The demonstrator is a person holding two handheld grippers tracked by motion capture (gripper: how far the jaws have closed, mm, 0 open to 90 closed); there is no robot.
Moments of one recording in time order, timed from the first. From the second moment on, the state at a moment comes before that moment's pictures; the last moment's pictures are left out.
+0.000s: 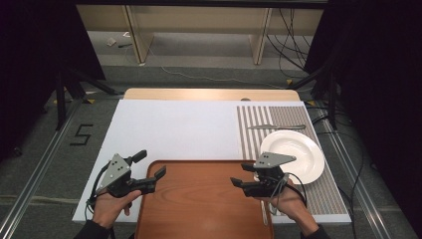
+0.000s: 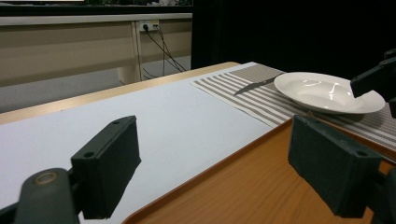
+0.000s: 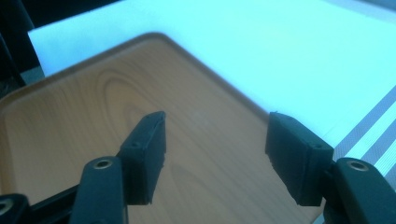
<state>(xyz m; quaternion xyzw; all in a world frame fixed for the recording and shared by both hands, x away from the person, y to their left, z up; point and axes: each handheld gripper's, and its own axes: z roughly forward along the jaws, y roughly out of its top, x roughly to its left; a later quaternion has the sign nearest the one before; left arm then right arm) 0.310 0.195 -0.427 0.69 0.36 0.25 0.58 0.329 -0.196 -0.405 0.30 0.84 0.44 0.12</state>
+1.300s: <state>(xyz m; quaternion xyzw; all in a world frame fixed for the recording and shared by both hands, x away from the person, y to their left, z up) 0.309 0.195 -0.427 0.69 0.36 0.25 0.58 0.308 -0.227 -0.399 0.33 0.76 0.53 0.19</state>
